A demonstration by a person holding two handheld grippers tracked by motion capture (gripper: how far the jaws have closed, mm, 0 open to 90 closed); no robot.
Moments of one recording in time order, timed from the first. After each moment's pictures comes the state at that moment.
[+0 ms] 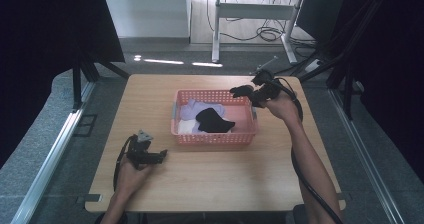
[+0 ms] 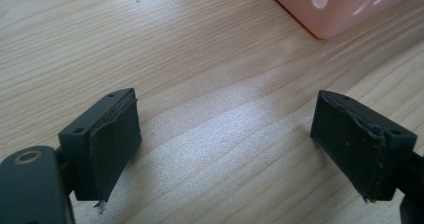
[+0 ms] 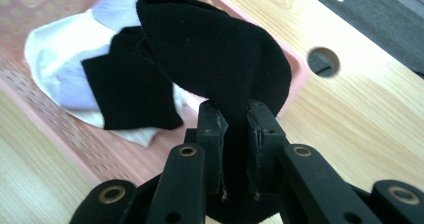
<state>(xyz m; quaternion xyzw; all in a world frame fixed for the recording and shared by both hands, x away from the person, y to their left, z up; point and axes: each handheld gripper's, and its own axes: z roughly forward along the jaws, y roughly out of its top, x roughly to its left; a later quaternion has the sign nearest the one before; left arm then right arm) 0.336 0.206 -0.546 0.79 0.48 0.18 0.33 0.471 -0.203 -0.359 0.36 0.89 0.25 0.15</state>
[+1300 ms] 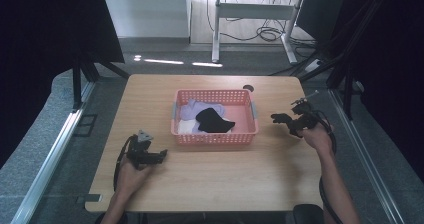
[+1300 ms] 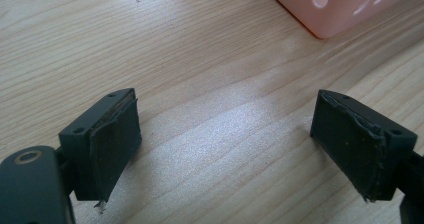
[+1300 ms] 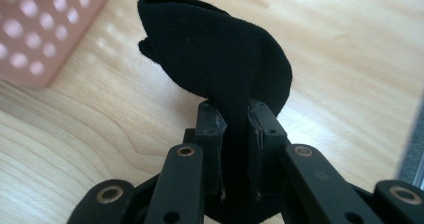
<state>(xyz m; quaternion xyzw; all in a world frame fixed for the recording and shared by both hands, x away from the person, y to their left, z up) 0.336 0.206 -0.546 0.80 0.48 0.18 0.33 0.436 -0.333 -0.449 0.49 0.84 0.19 0.14</state>
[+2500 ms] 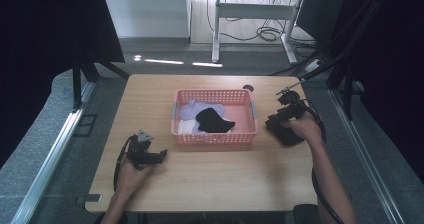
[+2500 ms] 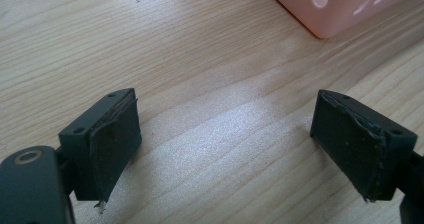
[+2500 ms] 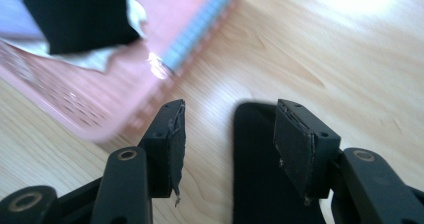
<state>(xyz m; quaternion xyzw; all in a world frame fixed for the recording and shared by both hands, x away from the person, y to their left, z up) 0.336 0.206 -0.546 0.80 0.48 0.17 0.32 0.446 -0.282 -0.412 0.43 0.86 0.23 0.12</state>
